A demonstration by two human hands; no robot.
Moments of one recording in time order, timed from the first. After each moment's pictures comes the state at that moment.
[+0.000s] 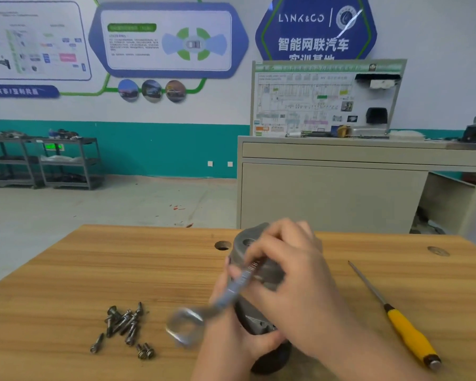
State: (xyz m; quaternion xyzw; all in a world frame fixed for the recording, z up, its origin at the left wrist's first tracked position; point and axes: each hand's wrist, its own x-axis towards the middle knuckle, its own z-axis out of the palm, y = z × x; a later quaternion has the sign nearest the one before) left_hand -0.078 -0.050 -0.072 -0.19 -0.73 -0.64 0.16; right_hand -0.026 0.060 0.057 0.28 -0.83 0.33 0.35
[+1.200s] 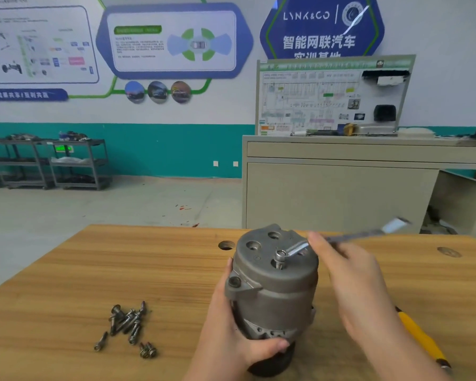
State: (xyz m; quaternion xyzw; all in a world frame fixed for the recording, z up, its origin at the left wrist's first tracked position) left_hand -0.076 -0.060 -0.078 -0.21 -0.72 -0.64 0.17; right_hand -0.057 0.108 0.038 0.02 -0.69 0.68 0.23
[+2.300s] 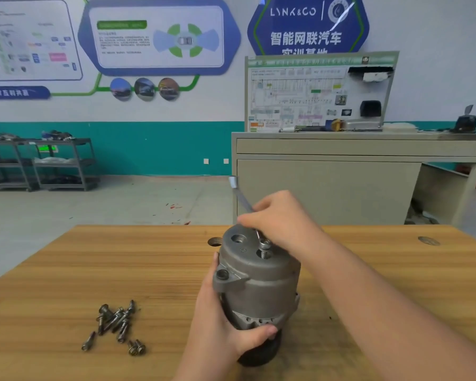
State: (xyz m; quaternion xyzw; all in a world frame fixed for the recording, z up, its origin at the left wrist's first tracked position) left_hand -0.064 -0.052 -0.061 -0.23 -0.72 -0.62 0.22; right_hand -0.094 0.069 0.097 0.02 -0.90 0.41 0.10
